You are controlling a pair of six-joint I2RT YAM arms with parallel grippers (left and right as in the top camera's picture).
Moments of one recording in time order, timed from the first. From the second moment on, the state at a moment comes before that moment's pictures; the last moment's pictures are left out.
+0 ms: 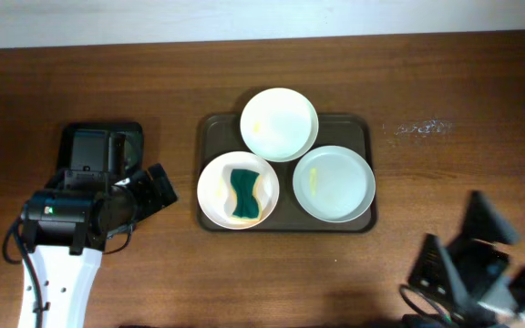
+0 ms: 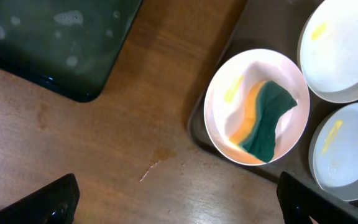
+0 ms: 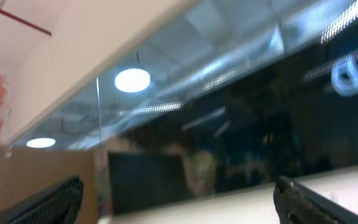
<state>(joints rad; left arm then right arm) -0.09 1.18 1.29 -1.28 -0.01 -0.56 -0.04 0.06 0.34 0.55 -0.30 0.60</state>
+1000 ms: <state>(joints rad) -0.09 1.18 1.25 -1.25 0.02 -0.54 0.46 2.22 1.88 -1.24 -0.30 0.26</state>
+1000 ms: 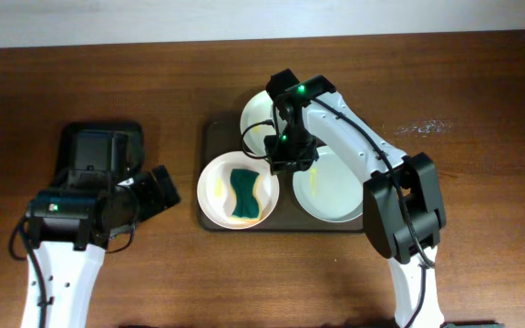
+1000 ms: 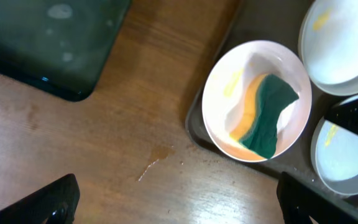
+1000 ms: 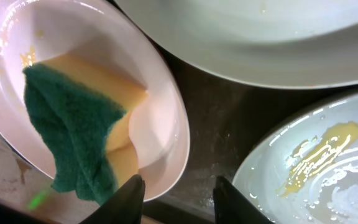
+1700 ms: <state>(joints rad) -0.18 1.57 1.18 -0.95 0.29 -0.31 0.46 2.19 1.60 -0.94 -0.33 0.26</state>
